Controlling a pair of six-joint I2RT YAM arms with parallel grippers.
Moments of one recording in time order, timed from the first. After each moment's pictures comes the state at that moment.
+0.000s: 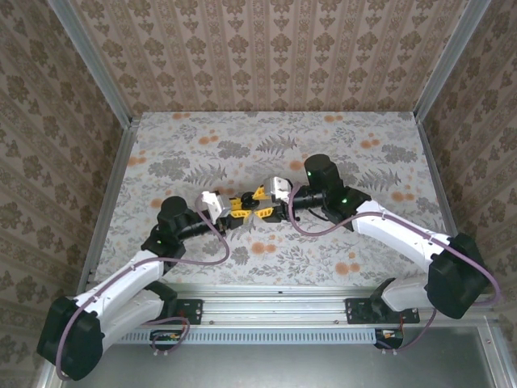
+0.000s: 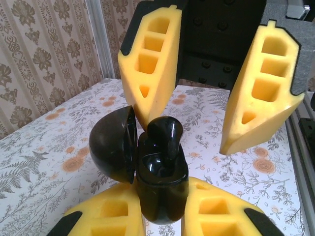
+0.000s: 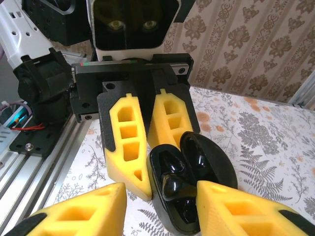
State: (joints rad) left arm -0.56 0.89 0.38 0.41 0.70 0.14; right arm 0.65 1.34 0.95 -0.01 -0.79 -0.54
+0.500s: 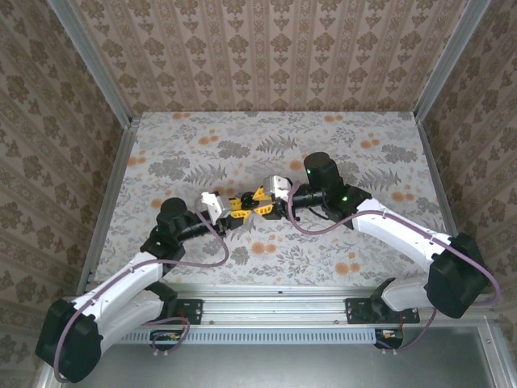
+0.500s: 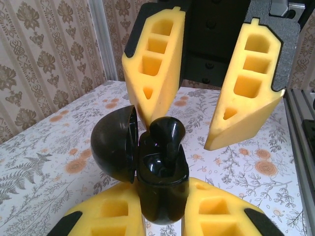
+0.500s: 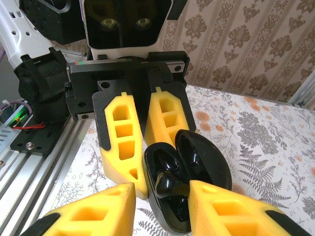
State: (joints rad) left arm -0.58 0.87 0.38 0.40 0.67 0.14; right arm 0.65 1.34 0.97 -0.04 -0.79 -0.55
